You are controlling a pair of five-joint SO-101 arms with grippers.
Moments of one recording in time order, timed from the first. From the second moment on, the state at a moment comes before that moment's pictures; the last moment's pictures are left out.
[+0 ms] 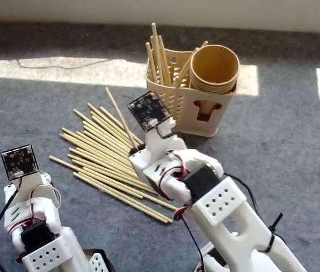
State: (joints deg) left arm -37.1 -104.1 95.8 55.6 -6.6; right arm -42.3 -44.4 40.7 52.9 -0.4
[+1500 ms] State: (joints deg) left arm -37.1 -104.1 95.8 55.6 -6.6; right arm -22.4 -28.9 40.7 -9.5 -4.8
